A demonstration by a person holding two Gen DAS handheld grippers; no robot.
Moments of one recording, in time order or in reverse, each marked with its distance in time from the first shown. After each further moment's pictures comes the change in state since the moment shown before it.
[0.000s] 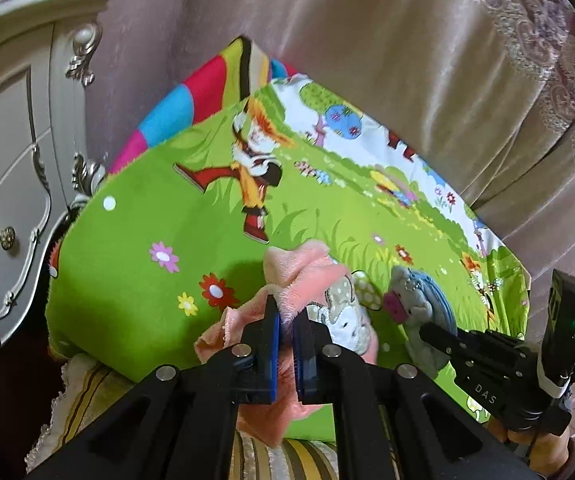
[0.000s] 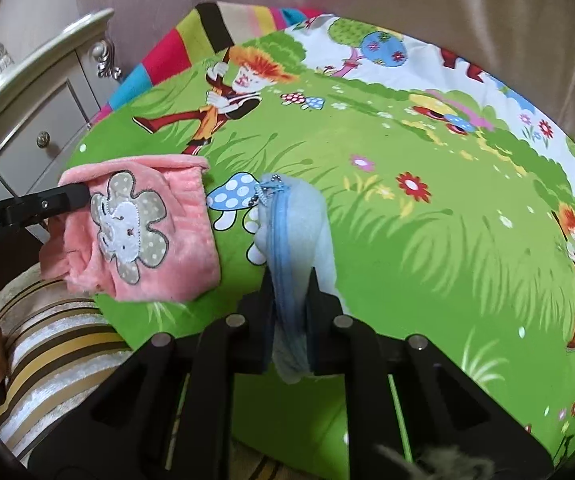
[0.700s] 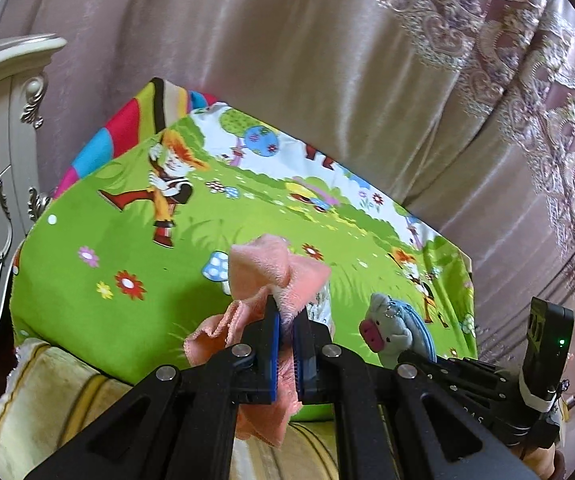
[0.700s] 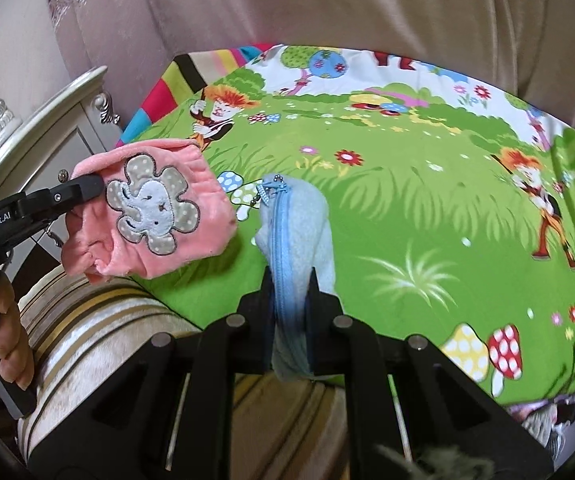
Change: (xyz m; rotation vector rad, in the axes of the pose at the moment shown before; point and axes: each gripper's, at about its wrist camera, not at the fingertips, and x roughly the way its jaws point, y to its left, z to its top) left arm -0.048 -0.072 -0.033 0.110 -0.083 -0.170; right arm -0.093 -0.025 -0.067 0.177 -0.104 -0.020
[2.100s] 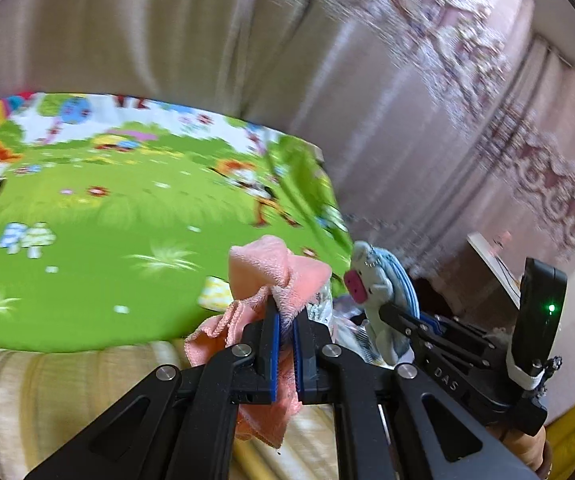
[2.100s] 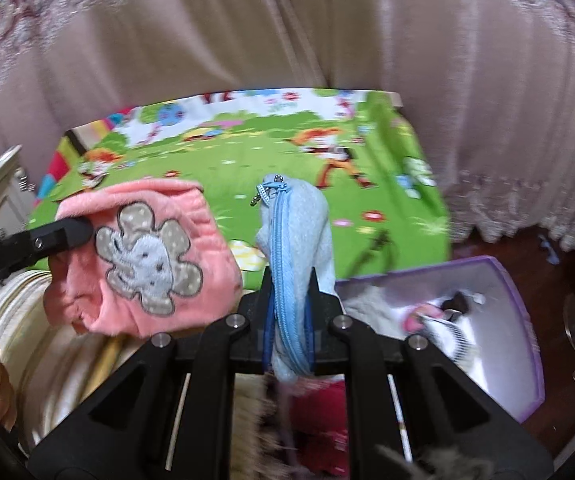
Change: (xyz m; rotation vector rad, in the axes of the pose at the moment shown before) left arm 0.005 -0.225 -0.094 0.321 0.246 -0.324; right arm -0.178 -0.120 -0.118 0.282 -0.147 -0.387
